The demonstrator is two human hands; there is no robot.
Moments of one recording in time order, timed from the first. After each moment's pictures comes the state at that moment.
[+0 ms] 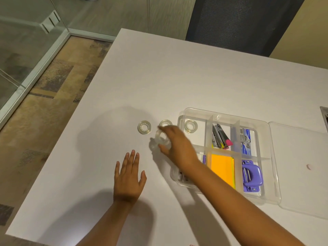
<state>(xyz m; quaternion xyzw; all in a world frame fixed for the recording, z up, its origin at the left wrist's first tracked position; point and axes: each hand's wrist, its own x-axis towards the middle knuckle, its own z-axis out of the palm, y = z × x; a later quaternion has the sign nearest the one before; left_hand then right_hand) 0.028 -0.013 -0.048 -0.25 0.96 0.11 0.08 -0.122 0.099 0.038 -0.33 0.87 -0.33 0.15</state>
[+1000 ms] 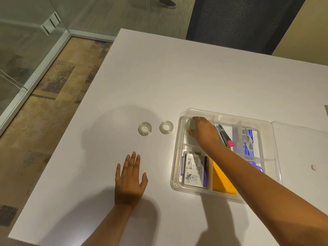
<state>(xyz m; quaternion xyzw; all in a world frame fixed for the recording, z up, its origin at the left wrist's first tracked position) 0.031 -0.013 -0.051 -0.24 0.96 0.13 0.05 -0.207 0.133 0.020 -0.20 0.96 -0.11 0.17</state>
